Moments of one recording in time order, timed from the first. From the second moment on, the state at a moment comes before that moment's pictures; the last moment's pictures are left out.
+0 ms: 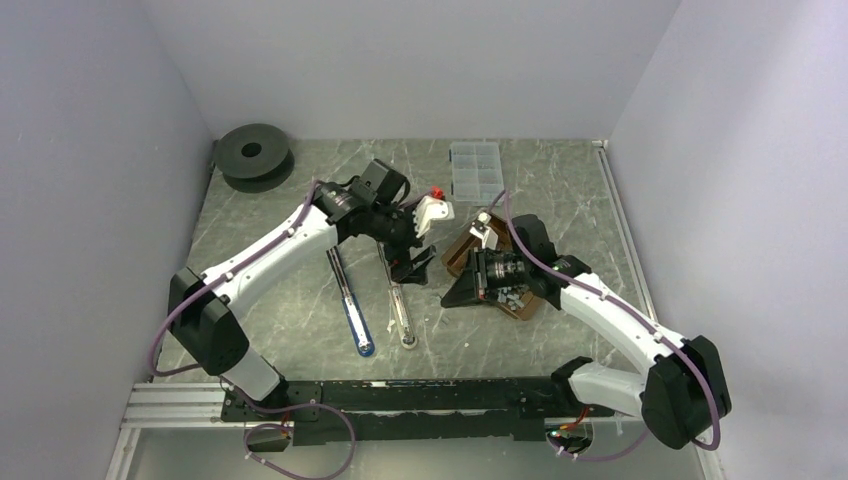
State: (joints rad) left arm -0.72 1.57 1.48 -0.85 0.58 0.49; right arm 0.50 1.13 0.71 -0.31 -0.87 0.74
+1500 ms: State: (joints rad) left arm -0.81 1.64 1.49 -0.77 0.50 0.39; right arm 0.44 1.00 0.66 -0.32 -0.95 0.71
